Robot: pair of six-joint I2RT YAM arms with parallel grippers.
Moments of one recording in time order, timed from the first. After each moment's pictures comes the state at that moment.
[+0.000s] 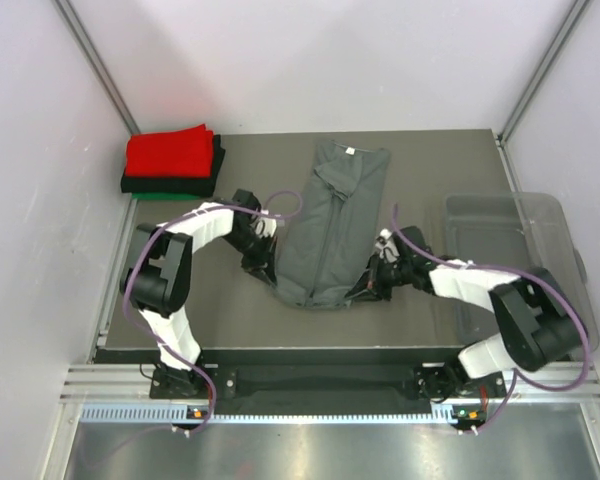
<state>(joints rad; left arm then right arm) -0.32 1.82 1.15 -0.86 0.61 -0.05 0.47 1.44 0.56 -0.04 -0.71 0.95</state>
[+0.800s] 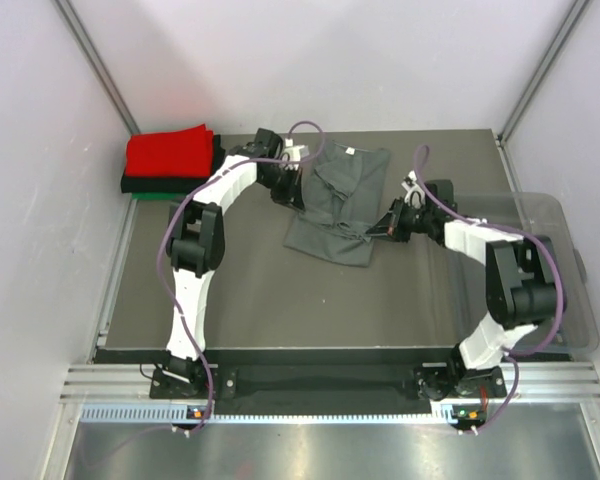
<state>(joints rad) -0.32 2.29 1.98 -0.83 0.63 -0.01 0.15 1.64 0.88 0.02 -0.75 0.63</state>
